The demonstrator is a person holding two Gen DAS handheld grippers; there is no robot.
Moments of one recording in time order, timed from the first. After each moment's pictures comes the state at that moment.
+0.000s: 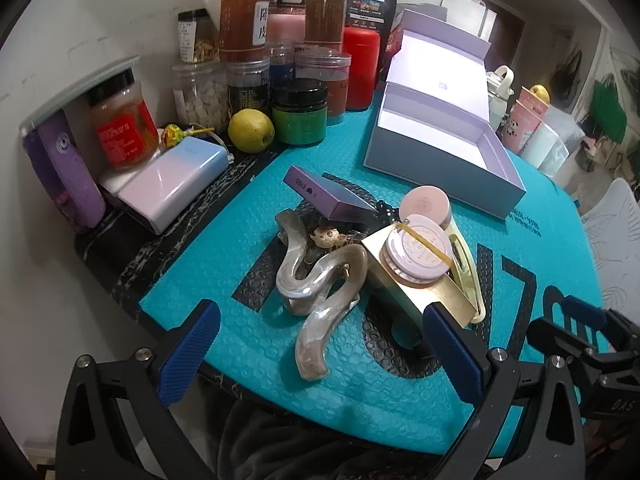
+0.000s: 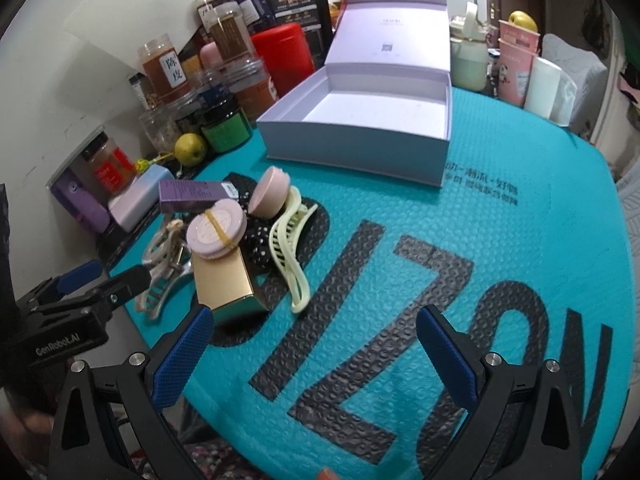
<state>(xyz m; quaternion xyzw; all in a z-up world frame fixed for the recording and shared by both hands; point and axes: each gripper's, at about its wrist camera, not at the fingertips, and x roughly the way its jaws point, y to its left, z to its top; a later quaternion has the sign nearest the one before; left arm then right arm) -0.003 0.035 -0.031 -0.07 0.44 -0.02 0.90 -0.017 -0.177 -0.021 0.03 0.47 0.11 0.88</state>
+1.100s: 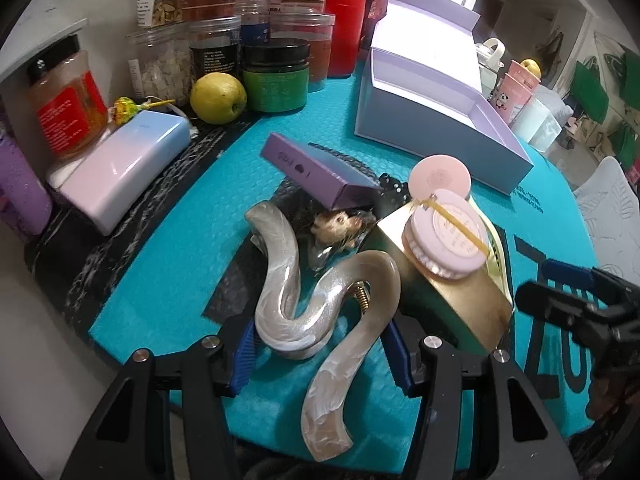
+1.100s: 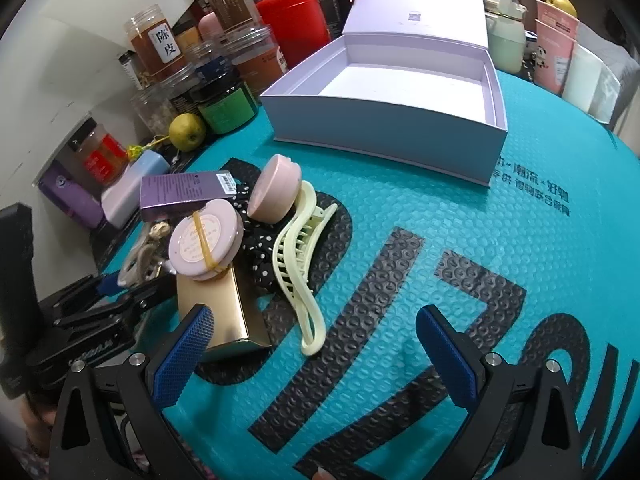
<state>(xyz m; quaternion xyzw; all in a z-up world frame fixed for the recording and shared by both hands) 0.026 0.042 -0.070 -0.06 0.47 -0.08 0.88 0.029 -0.162 -0.048 0.03 0.50 0.14 0.85</state>
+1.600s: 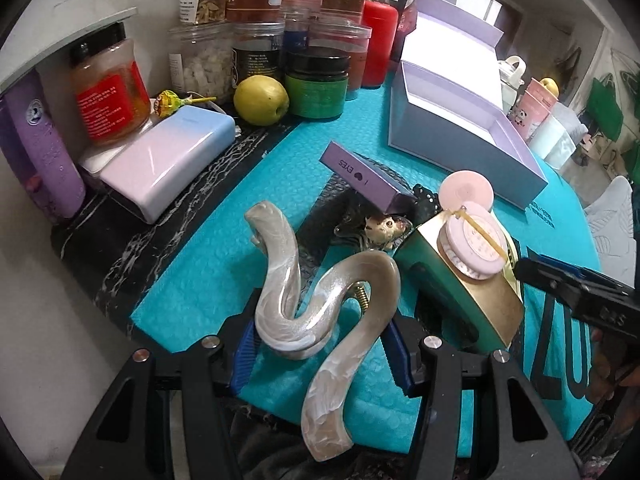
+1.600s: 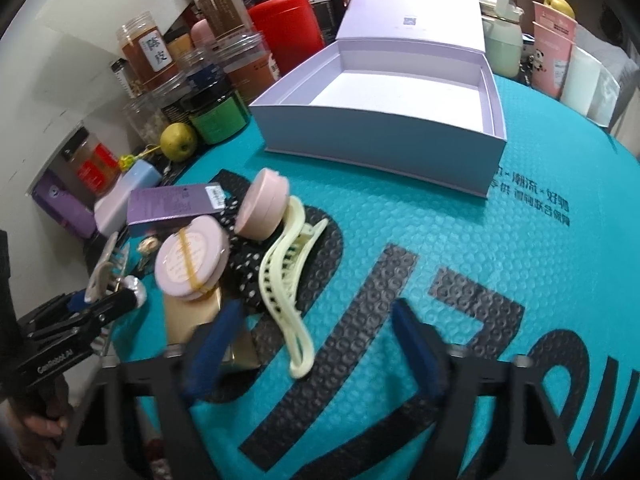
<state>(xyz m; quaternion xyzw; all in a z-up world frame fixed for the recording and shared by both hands) 0.022 0.064 -0.065 -0.08 0.47 -0.05 0.88 0.045 -0.166 -0.056 0.04 0.49 0.13 0.86</state>
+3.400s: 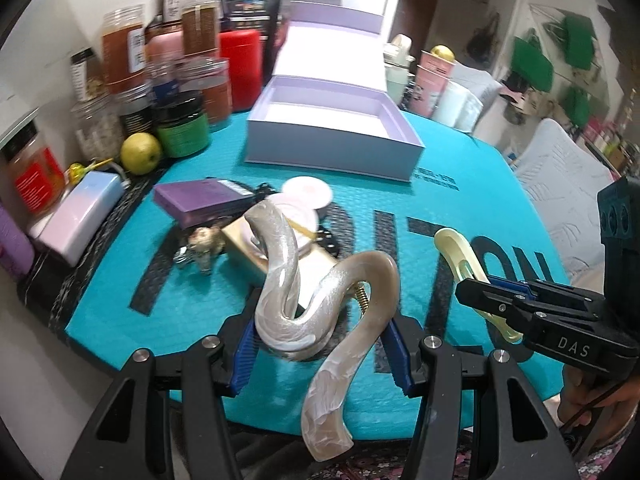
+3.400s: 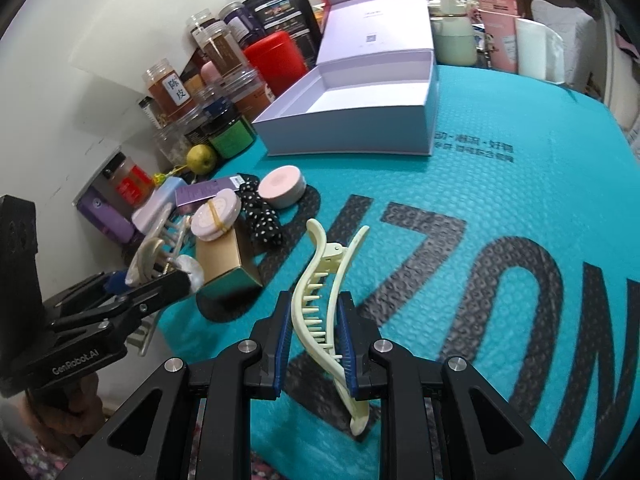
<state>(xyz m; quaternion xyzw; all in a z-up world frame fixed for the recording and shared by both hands) -0.021 -0.033 -0.026 -0.01 0.42 -0.17 0.89 -0.051 -0.218 -0.030 0.10 0.45 0.14 0.88</state>
